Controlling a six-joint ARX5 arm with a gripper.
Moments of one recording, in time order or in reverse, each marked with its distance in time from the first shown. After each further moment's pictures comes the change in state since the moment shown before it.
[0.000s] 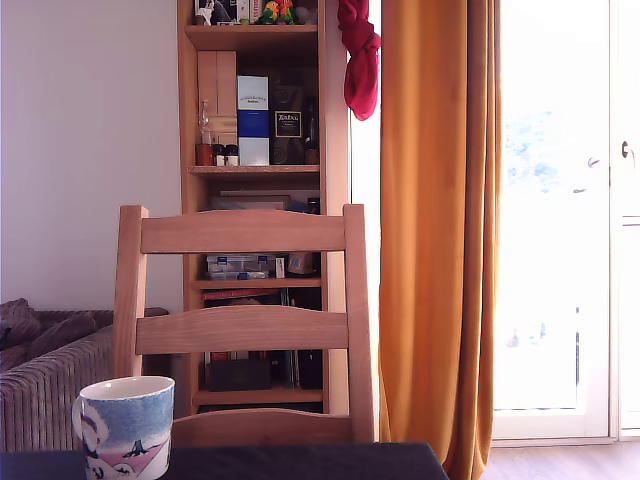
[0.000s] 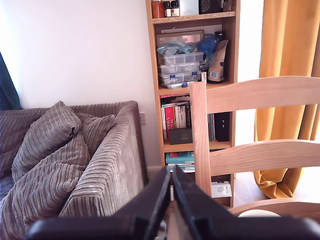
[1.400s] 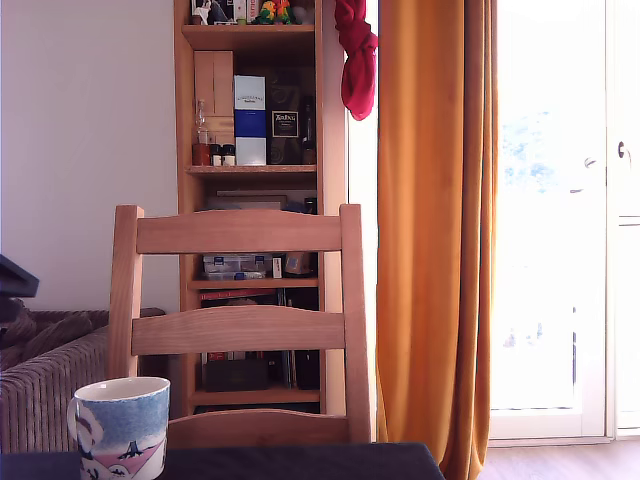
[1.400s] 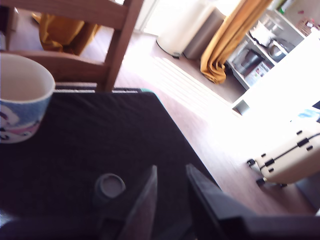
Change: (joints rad) arm -0.301 0.481 0.006 0.039 0.518 -0.438
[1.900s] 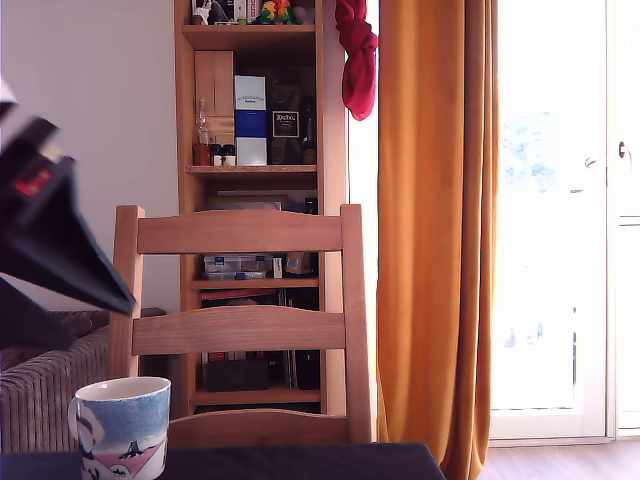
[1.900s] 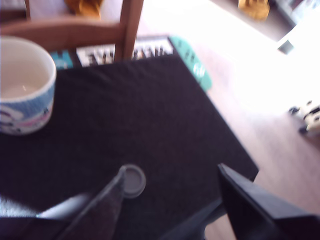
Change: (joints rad) arm -0.172 0.558 0.313 -0.045 -0.230 0.104
